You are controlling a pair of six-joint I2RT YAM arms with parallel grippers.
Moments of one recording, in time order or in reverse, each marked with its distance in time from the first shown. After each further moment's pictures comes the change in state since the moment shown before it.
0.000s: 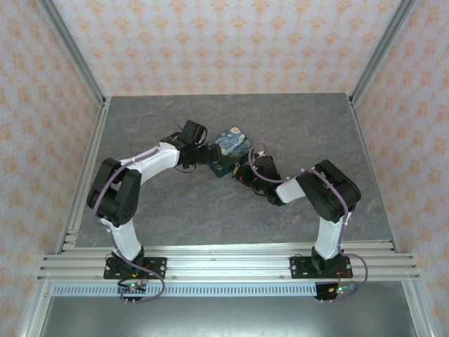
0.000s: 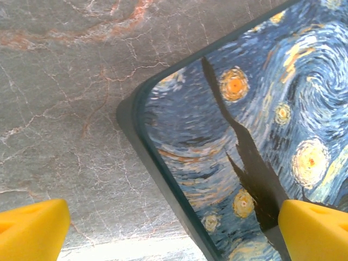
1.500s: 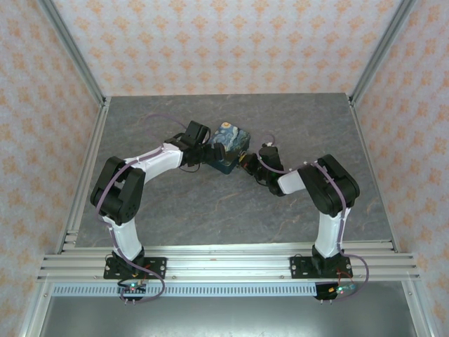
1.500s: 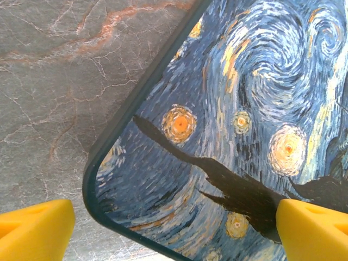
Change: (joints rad) left arm -0.016 0.032 -0.002 0.085 0.000 -0.001; right arm -0.090 0.055 0.103 -0.016 0.026 0.082
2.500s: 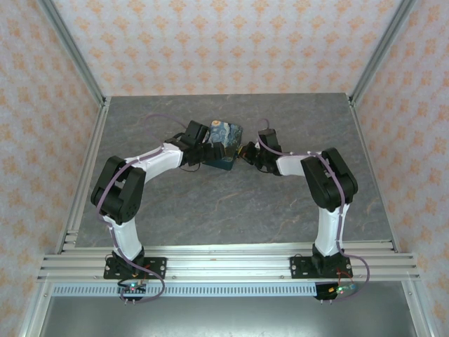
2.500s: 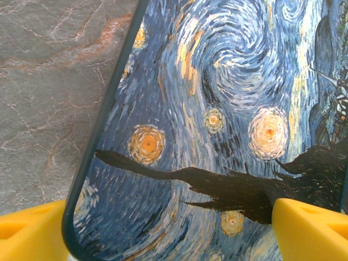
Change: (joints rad) left arm 0.000 0.007 0.001 0.014 0.002 -0.006; right arm -0.062 0.041 0.290 -0.436 -0.109 -0.201
